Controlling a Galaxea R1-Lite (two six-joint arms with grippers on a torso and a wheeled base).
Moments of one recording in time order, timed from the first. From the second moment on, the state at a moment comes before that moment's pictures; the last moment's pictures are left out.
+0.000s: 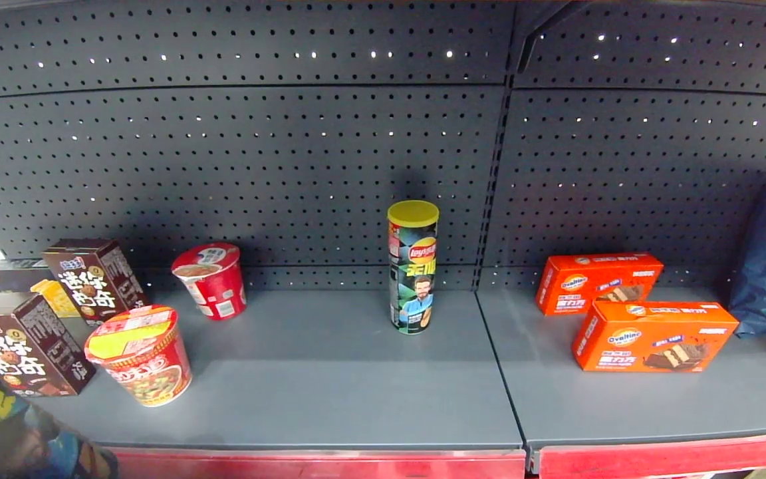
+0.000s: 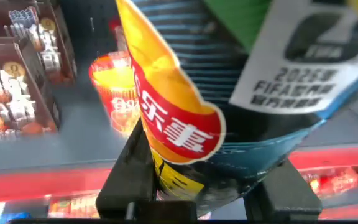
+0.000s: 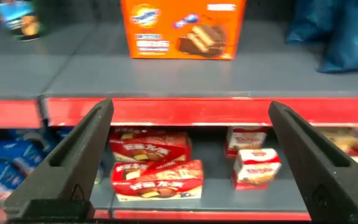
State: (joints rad) left arm -0.07 0.52 -0.26 -0.21 -0.09 -0.13; right arm 0.00 0.00 0.00 0.01 0.01 0.01
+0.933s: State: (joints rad) left arm -0.07 0.49 -0.35 -0.15 -0.05 -0.08; right arm 0.22 1.04 -0.58 -0.32 0.28 -0.10
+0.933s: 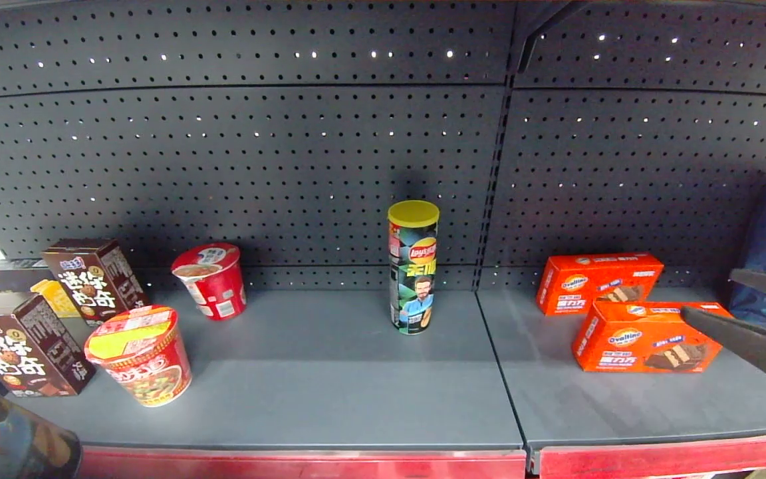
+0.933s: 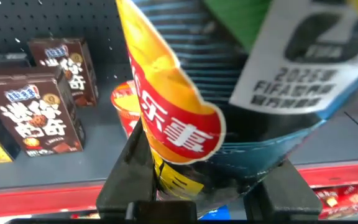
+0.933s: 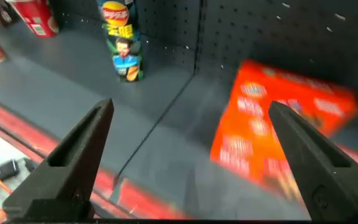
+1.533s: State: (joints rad) left arm -0.07 0.44 -0.28 -0.14 -0.07 -0.15; right arm 0.32 1.64 -1.04 -0.43 0.49 -0.25
